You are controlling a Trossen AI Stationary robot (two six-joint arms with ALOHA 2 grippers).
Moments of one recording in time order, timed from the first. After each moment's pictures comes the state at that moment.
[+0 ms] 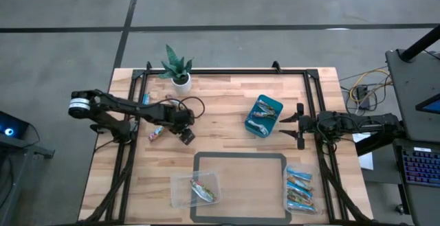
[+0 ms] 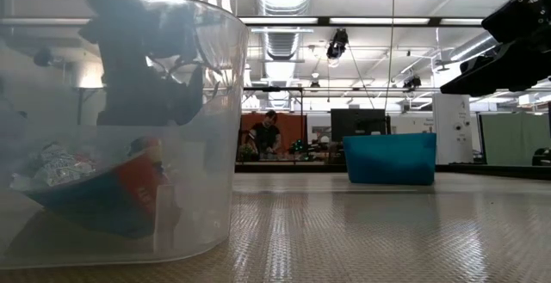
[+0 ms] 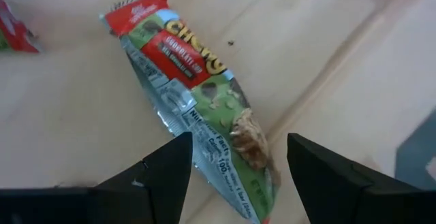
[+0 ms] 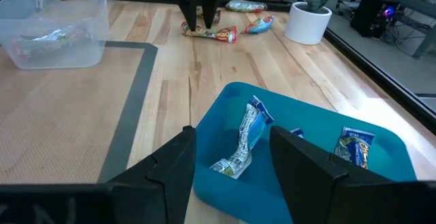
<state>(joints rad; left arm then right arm) 0.09 1.41 0.71 -0.54 -0.04 -0.68 0.09 0.06 0.12 -0.37 0.18 0.00</state>
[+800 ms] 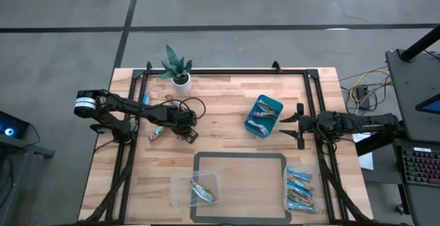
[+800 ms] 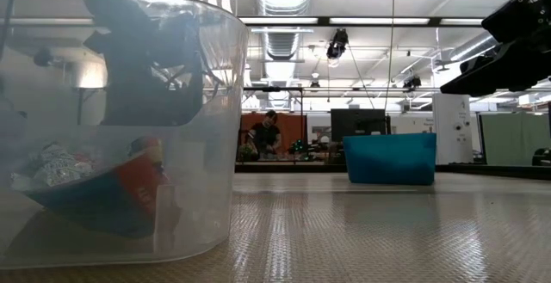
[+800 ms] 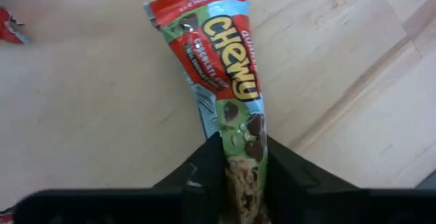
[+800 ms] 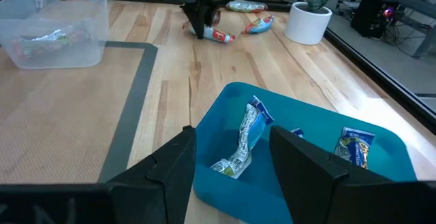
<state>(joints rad) 0.09 1.49 0.70 -0.46 -0.05 -0.79 0.09 0.06 0.12 -0.37 0.18 0.00</state>
